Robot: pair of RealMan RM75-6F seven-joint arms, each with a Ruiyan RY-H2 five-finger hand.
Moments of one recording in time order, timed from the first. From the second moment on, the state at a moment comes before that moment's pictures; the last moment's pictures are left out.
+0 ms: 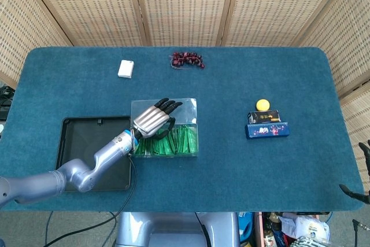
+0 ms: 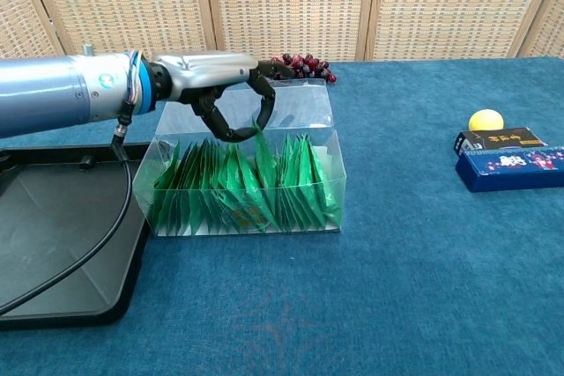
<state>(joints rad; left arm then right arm) -1.02 -1.54 -0.16 -1.33 1.29 0.73 0.05 -0.03 -1.03 0.09 -1.57 -1.40 1.49 0.17</state>
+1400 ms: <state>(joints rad) -0.61 -0.92 0.04 -1.71 1.40 0.90 -0.22 -0.04 -1.01 0.05 -1.64 -1.51 1.55 0.13</state>
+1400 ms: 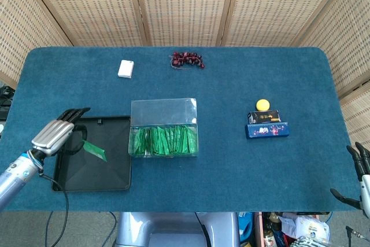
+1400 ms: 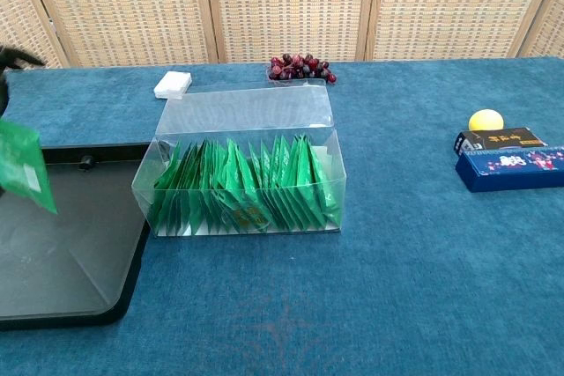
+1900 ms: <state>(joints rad) -0.55 -0.93 0.04 -1.72 1.19 0.90 -0.06 -0.05 -1.01 0.05 -1.65 -1.53 1.57 0.14</state>
